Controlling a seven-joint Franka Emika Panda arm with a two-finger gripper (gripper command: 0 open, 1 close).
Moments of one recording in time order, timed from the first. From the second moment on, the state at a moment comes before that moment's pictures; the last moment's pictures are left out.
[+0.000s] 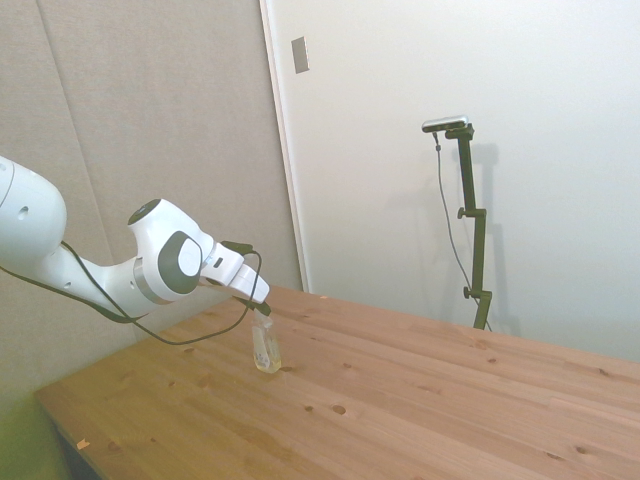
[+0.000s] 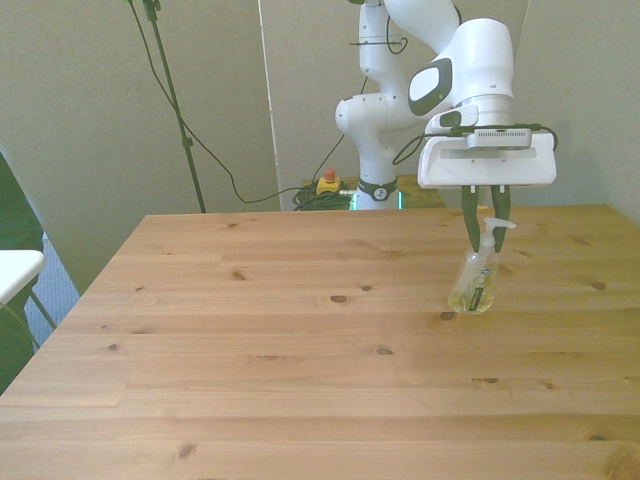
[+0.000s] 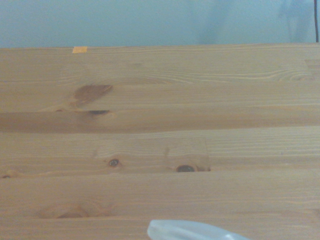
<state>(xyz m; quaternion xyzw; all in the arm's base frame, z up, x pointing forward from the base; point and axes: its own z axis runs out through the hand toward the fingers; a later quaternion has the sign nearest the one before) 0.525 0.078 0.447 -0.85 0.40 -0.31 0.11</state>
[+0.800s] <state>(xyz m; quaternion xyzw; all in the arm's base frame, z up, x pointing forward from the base) 0.503 0.066 0.481 -0.88 0.41 -0.23 0.11</state>
